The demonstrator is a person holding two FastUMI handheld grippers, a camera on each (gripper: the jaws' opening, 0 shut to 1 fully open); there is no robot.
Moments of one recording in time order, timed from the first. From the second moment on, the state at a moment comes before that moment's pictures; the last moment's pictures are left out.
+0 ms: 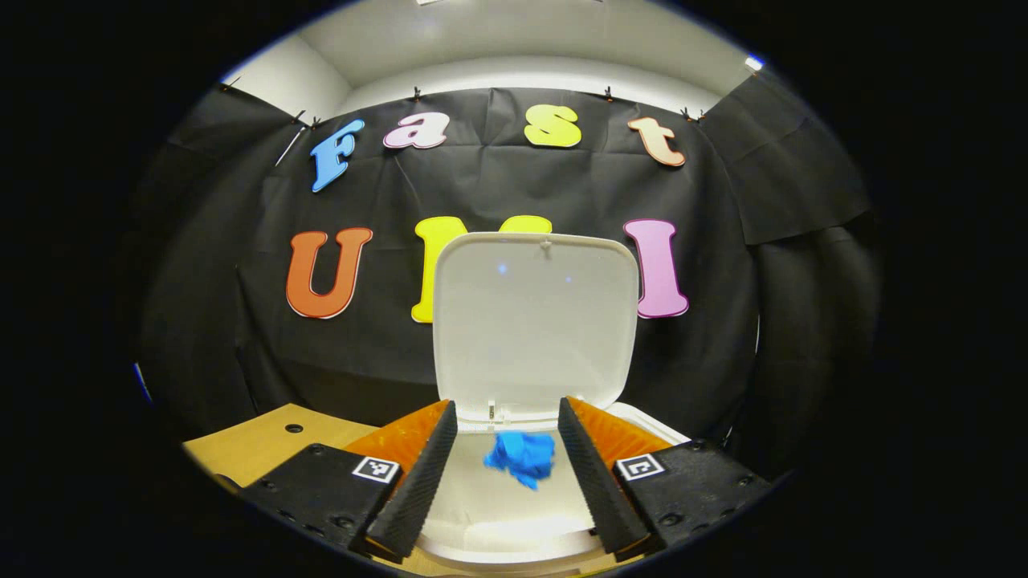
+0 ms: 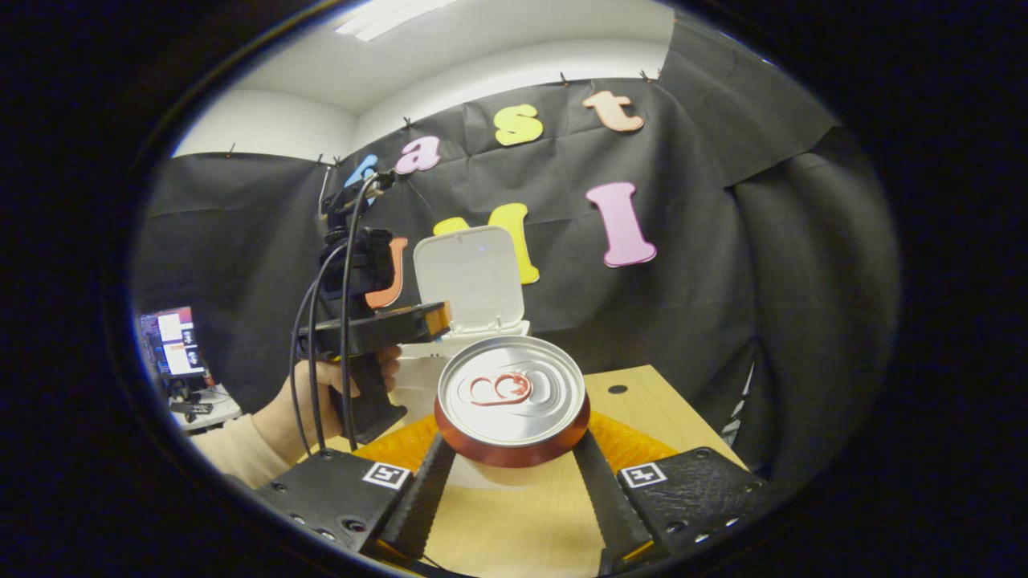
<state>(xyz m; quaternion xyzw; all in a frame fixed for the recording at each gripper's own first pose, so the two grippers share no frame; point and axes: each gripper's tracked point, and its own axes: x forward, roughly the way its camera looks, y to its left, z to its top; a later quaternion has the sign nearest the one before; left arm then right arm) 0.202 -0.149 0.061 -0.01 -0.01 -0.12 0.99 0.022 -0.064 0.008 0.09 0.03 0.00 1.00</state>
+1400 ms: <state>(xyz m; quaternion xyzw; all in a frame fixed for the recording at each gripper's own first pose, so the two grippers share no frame) 0.020 0.027 0.032 0.00 0.01 -0.04 1.00 -0.005 -0.011 0.016 0.08 0.04 0.00 1.00</state>
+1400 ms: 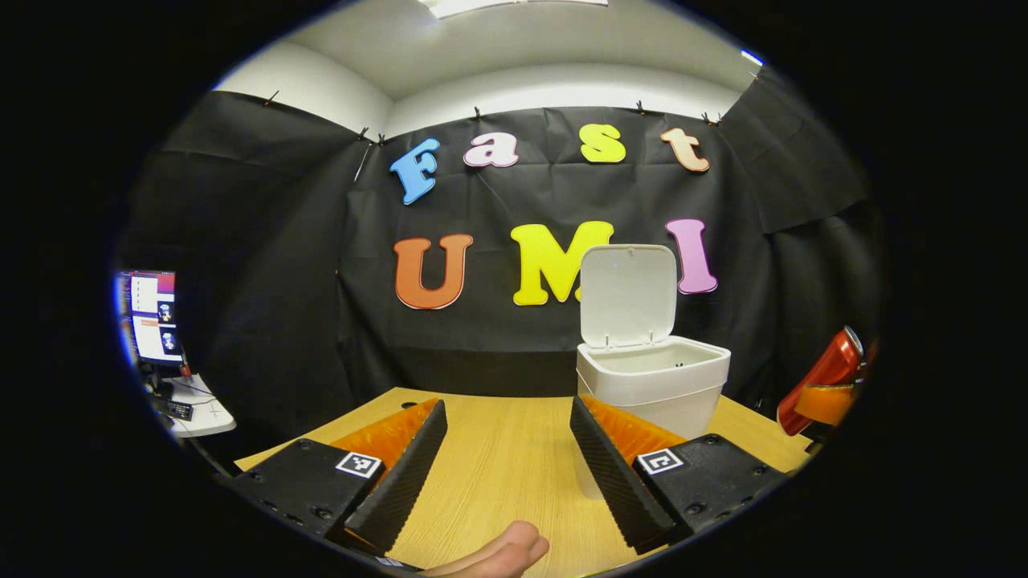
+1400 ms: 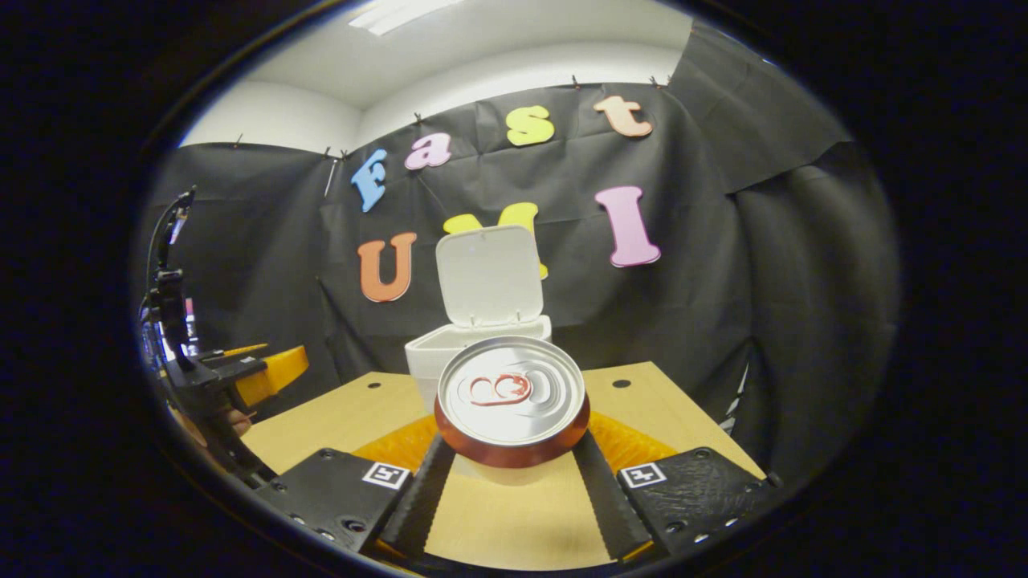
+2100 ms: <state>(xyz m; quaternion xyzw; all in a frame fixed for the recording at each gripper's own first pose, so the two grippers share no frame) 0.009 0.072 -0.003 -0.03 0.05 -0.04 1.00 0.038 0.033 0.083 0.02 0.06 0.02 1.00</state>
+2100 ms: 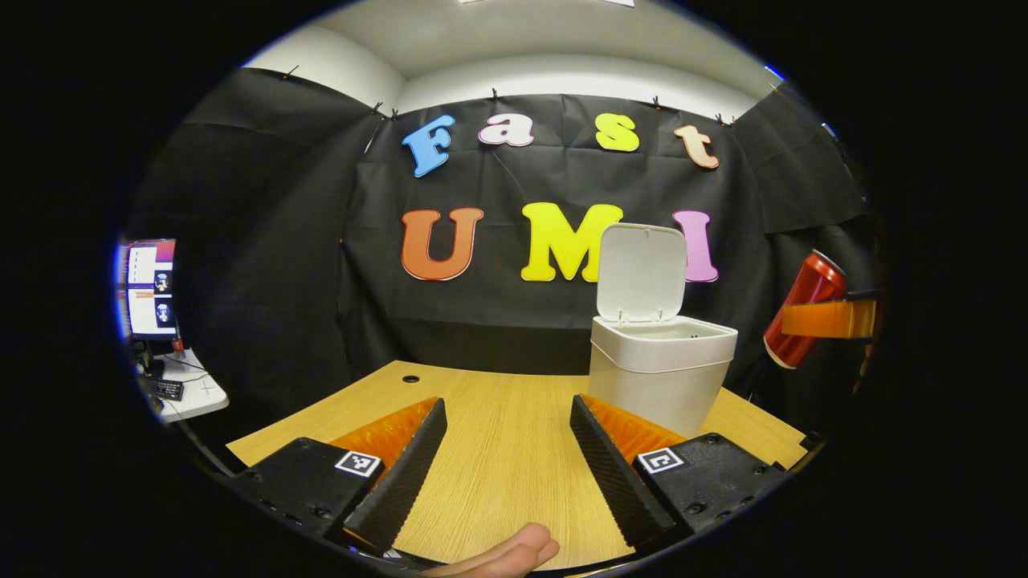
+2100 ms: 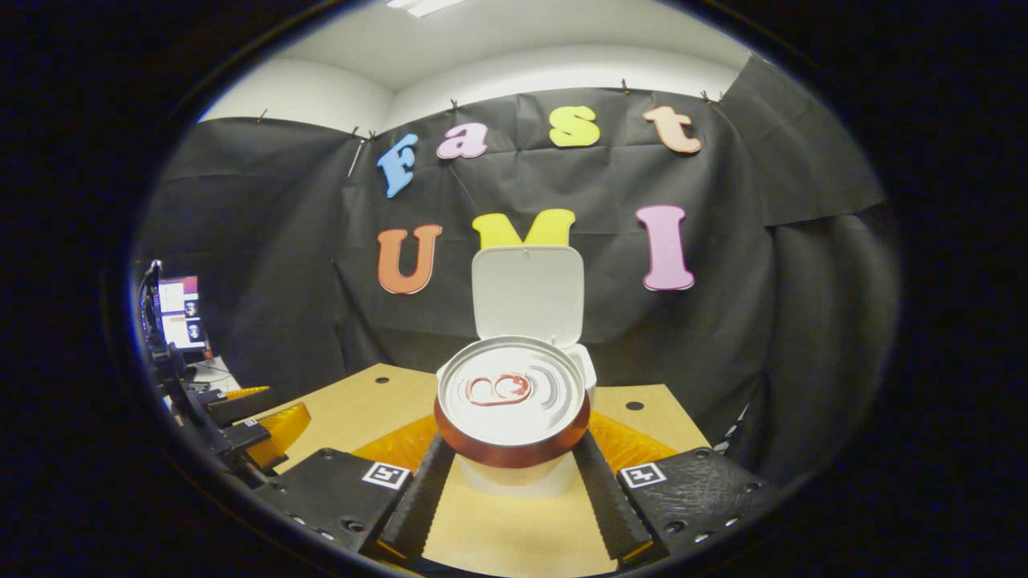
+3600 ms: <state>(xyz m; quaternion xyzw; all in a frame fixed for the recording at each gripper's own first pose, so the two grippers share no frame) 0.019 0.082 -0.011 -0.01 0.04 -0.03 1.00 0.283 -0.001 0.064 -0.01 0.22 -0.11 0.97</state>
